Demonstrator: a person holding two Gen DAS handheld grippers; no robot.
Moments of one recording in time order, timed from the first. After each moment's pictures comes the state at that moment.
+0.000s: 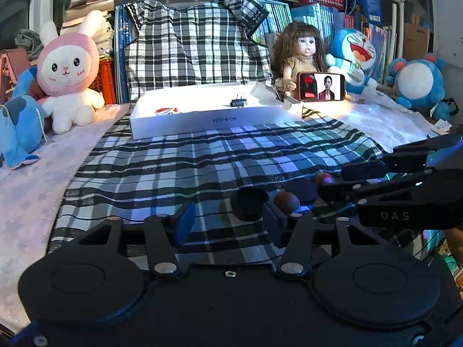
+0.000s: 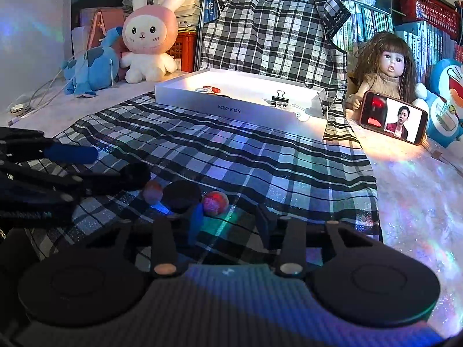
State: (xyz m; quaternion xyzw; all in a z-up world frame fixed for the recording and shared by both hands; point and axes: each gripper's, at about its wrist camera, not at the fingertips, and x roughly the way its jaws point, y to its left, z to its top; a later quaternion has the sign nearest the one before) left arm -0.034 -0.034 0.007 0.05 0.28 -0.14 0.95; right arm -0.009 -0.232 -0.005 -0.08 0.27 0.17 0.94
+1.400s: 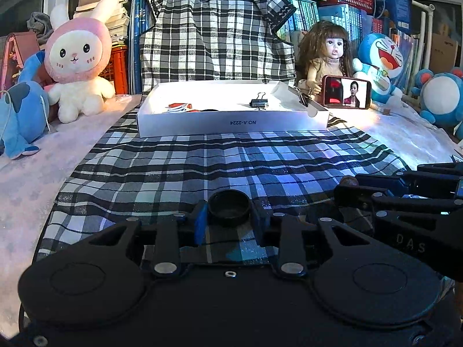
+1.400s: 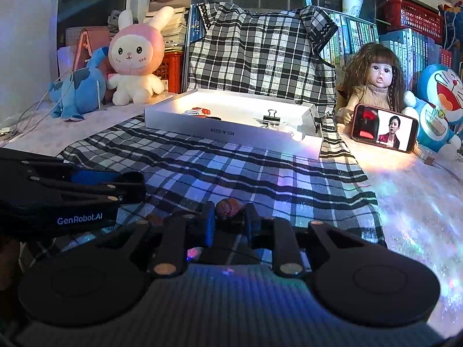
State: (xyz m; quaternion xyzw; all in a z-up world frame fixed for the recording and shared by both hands) left arm 0.009 -0.039 0.002 0.02 0.29 -0.09 0.95; right arm -0.001 -0.216 0.000 -0.06 0.24 0.14 0.96
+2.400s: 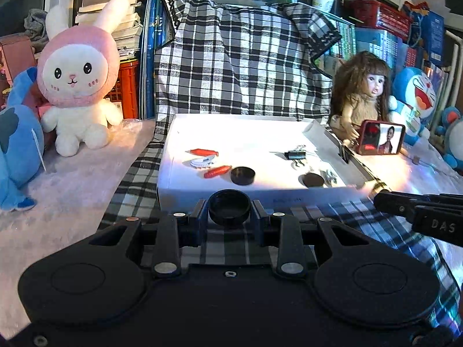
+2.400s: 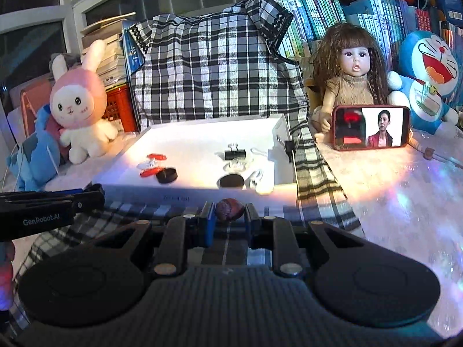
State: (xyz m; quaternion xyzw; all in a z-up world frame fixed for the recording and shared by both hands) left arm 0.131 -0.007 0.052 -0.01 0.30 -0.08 0.95; right arm 0.102 -0.243 0.043 0.06 0.27 0.09 0.96
